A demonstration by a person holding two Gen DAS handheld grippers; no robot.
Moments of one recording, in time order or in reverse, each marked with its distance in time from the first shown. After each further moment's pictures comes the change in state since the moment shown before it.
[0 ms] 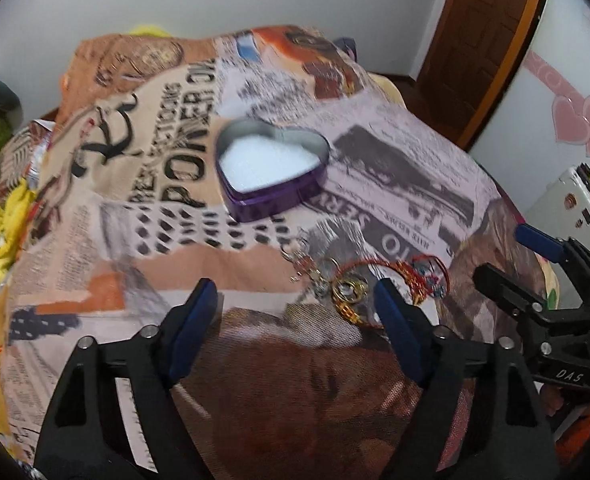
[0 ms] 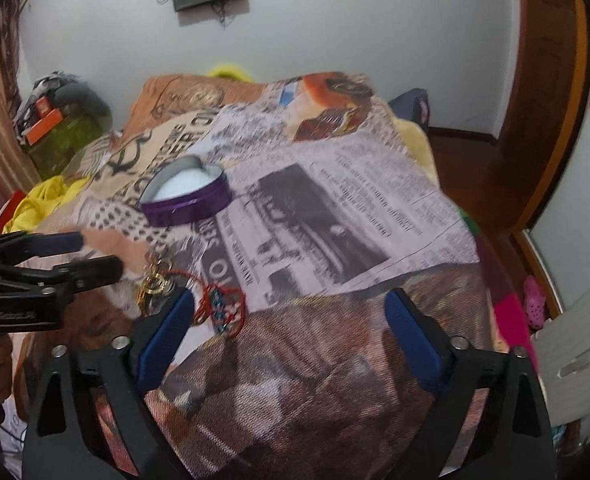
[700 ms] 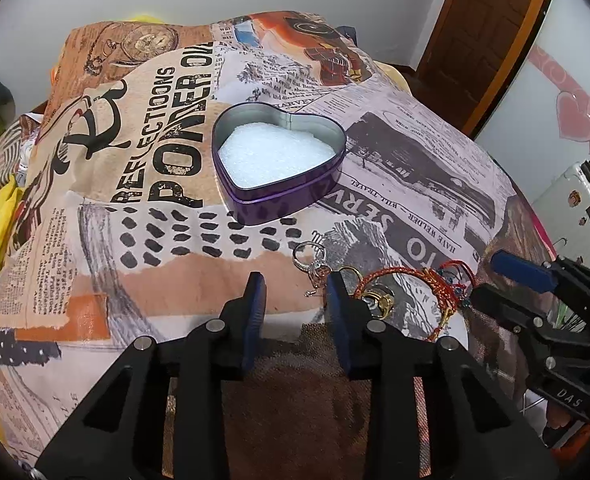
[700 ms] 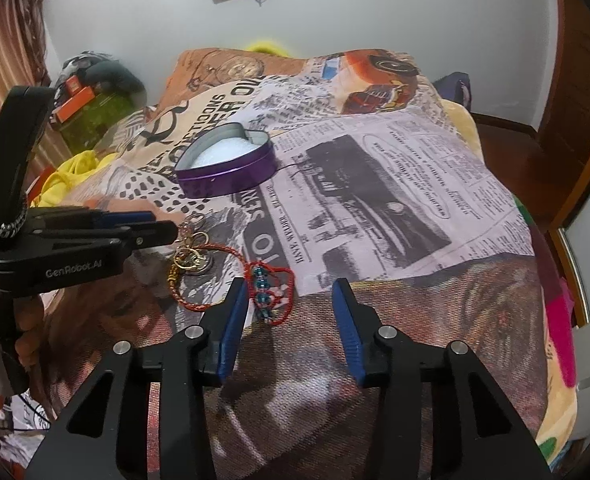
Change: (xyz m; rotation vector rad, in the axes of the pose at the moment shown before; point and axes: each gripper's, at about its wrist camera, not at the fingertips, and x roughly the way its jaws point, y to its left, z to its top) left arm 0.026 0.015 0.009 -0.004 0.027 -0.018; right arm 0.022 0.017 -0.001 -0.044 0.076 0.131
